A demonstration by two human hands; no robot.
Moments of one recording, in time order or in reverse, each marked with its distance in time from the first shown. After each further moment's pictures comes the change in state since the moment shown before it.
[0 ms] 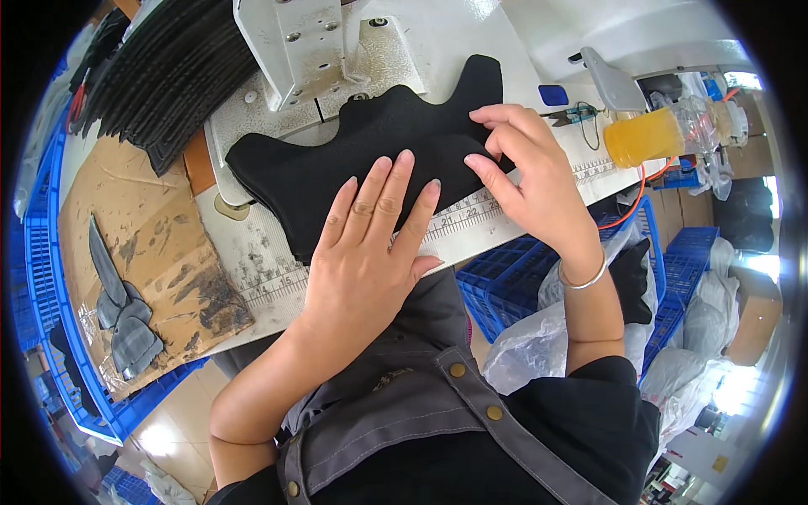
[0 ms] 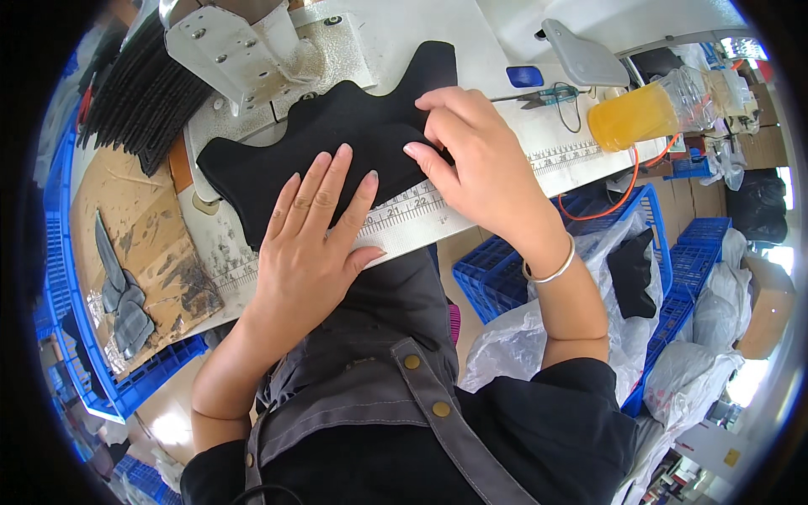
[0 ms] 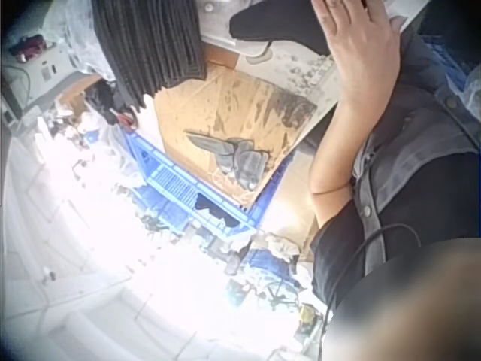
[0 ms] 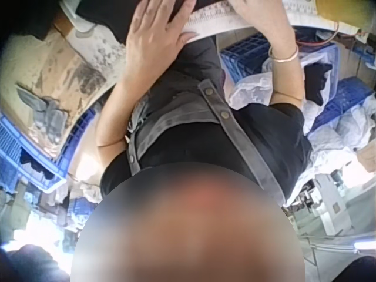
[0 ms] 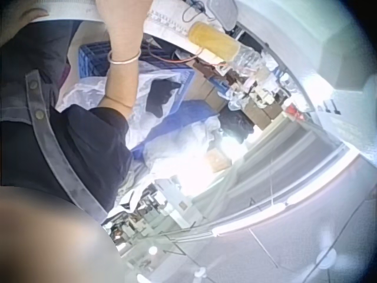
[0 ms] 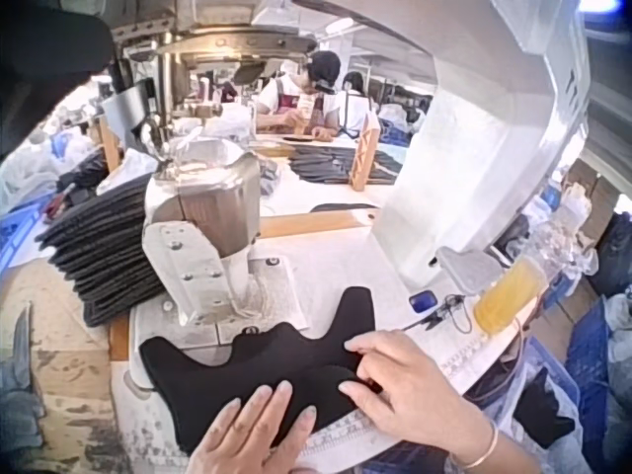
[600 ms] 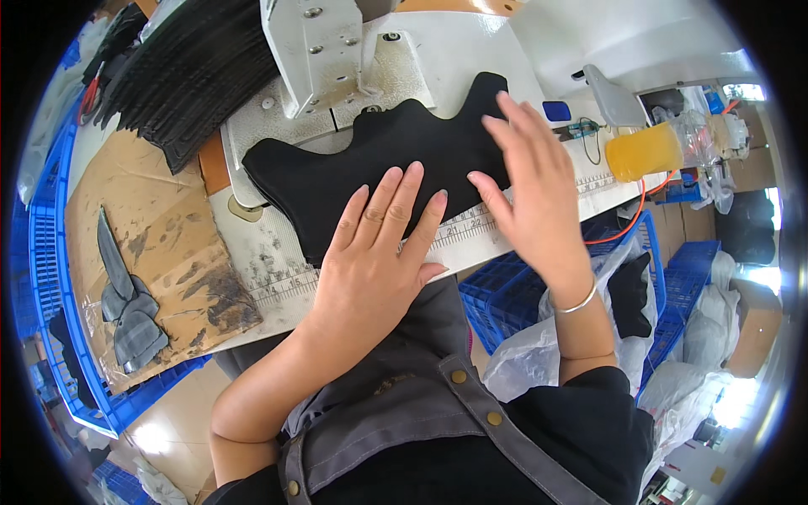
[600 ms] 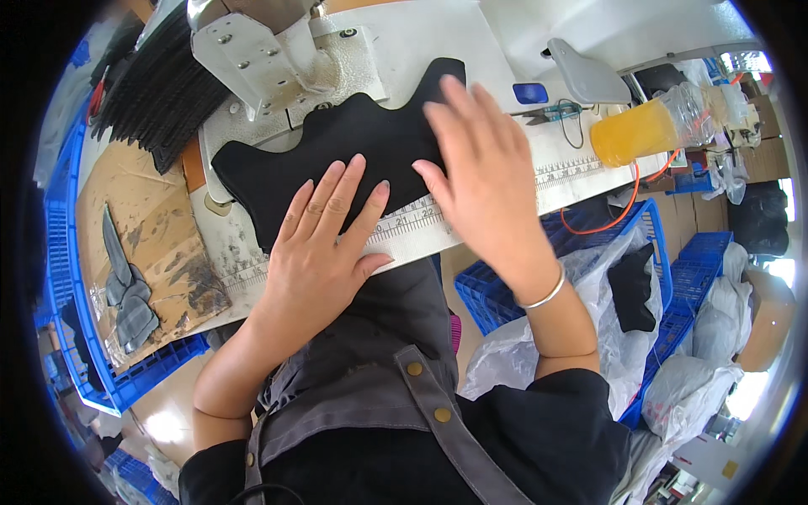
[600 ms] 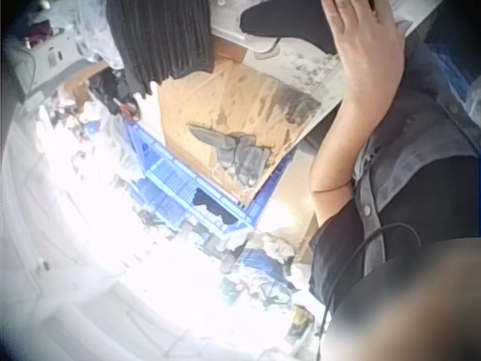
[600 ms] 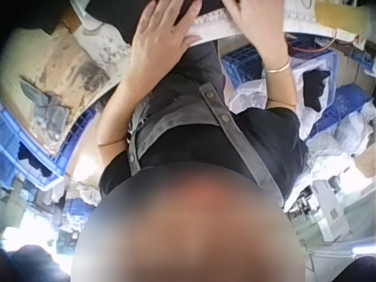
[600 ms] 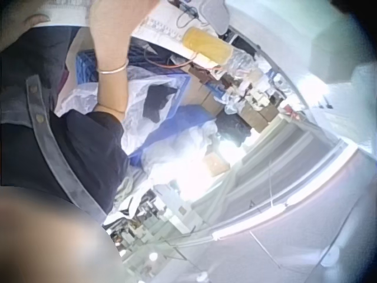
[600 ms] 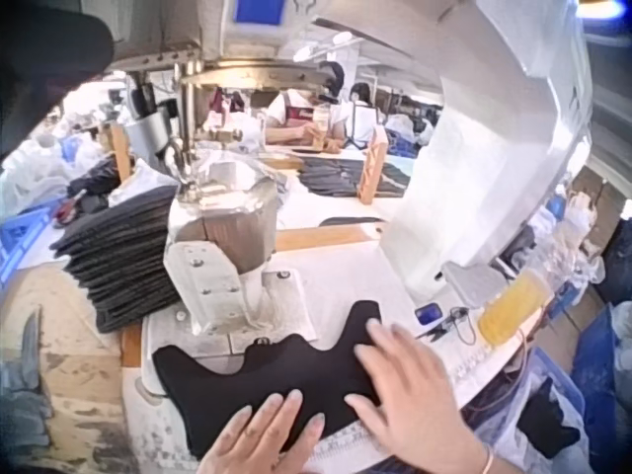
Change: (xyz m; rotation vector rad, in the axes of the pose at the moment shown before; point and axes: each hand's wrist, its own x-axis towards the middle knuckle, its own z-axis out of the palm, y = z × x) left_hand -0.002 0.001 0.000 0.039 -0.023 0.002; right_hand -0.007 -0.015 0.005 -0.372 0.085 0.075
